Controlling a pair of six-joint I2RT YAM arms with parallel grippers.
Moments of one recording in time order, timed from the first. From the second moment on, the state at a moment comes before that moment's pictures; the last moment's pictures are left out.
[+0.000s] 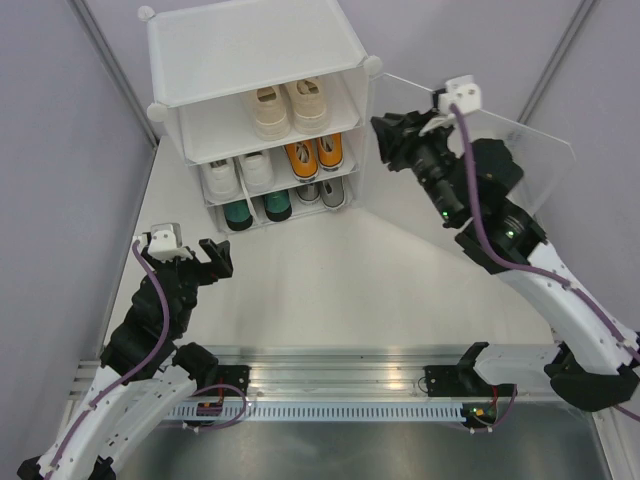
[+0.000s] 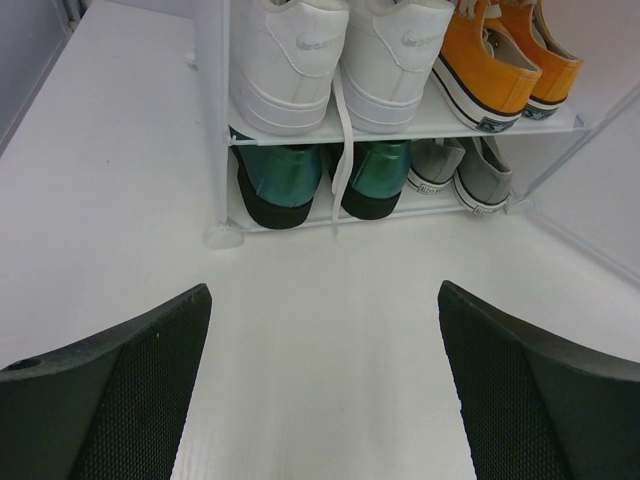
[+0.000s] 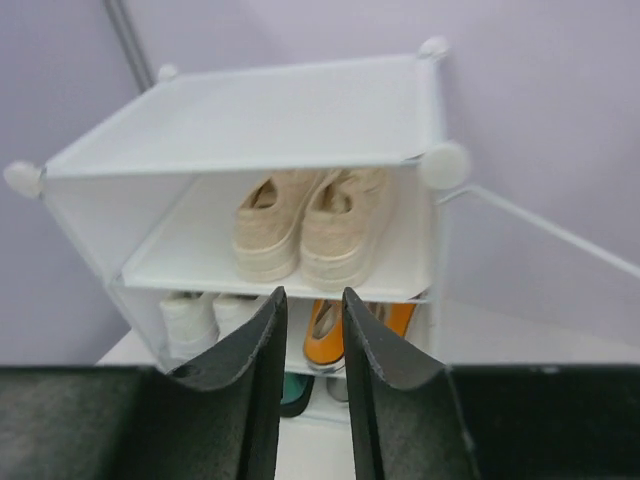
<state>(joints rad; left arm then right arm) -0.57 0.37 0.70 -0.50 -0.54 -0.31 0.80 1.25 1.60 -0.17 0.31 0.09</state>
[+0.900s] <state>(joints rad) -0.57 0.38 0.69 -0.50 -0.54 -0.31 0.08 1.06 1.57 -0.31 0.73 -0.02</state>
